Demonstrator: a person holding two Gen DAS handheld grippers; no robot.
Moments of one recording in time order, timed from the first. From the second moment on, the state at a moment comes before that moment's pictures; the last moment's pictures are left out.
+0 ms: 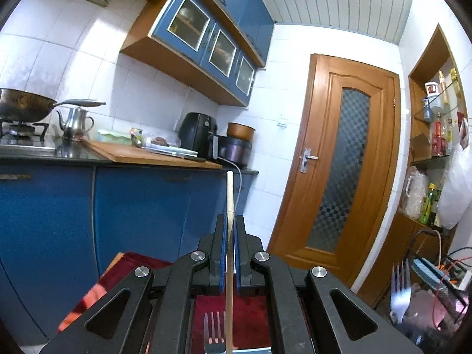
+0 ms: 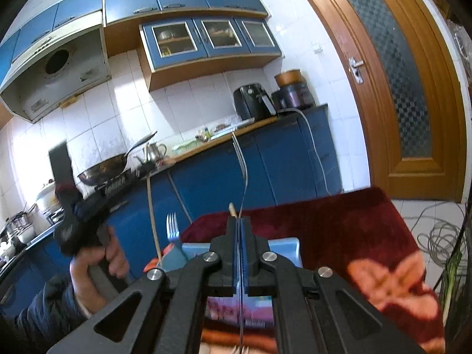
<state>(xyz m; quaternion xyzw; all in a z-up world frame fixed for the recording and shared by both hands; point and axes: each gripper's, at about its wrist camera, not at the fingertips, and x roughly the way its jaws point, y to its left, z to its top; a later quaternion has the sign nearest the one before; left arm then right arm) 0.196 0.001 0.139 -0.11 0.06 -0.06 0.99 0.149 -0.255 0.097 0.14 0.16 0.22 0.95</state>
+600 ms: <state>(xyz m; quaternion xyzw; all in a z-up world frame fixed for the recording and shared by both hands) 0.207 -0.013 0.091 -0.07 0.10 -0.07 0.99 0.198 -0.232 0.067 0.07 0.13 0.17 0.97</state>
